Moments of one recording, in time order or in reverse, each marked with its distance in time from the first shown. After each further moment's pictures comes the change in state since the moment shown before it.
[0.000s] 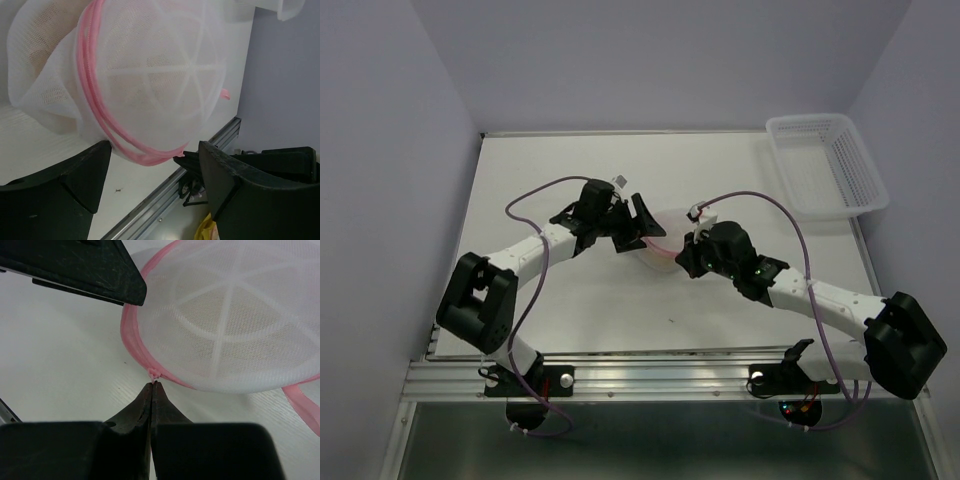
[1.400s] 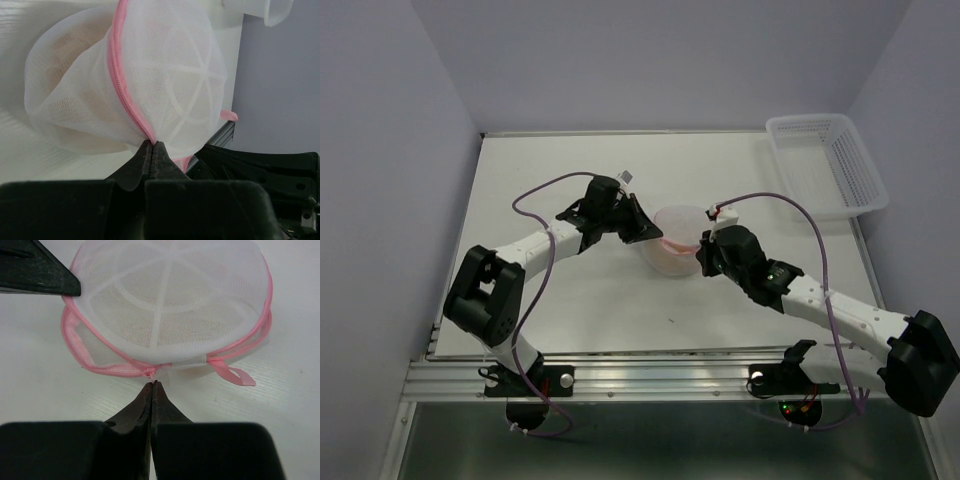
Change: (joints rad) left arm -0.019 0.062 0.040 0.064 0.000 -0.031; right arm 0.013 -0.121 0.000 -0.177 0.304 0.064
